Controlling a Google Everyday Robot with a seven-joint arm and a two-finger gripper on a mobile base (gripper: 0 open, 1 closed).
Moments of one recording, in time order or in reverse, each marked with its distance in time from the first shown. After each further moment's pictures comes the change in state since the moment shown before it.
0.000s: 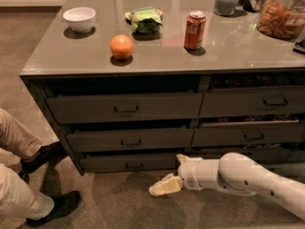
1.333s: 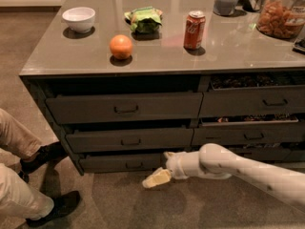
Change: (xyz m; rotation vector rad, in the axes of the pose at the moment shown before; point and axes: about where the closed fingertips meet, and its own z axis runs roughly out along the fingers) arm 0.022 -0.049 0.081 -0.084 0.026 -0.020
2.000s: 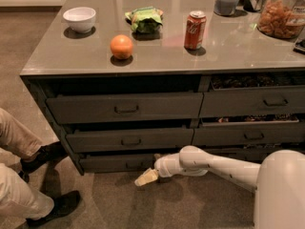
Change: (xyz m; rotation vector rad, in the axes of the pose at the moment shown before) arm 0.044 -0.065 0.125 -0.021 0.043 -0.035
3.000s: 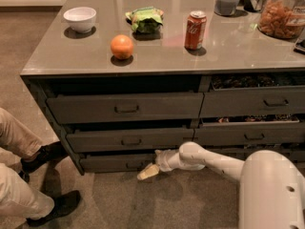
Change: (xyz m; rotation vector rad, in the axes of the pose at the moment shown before) arm 0.009 -0.045 0.023 -0.003 -0.005 -0.004
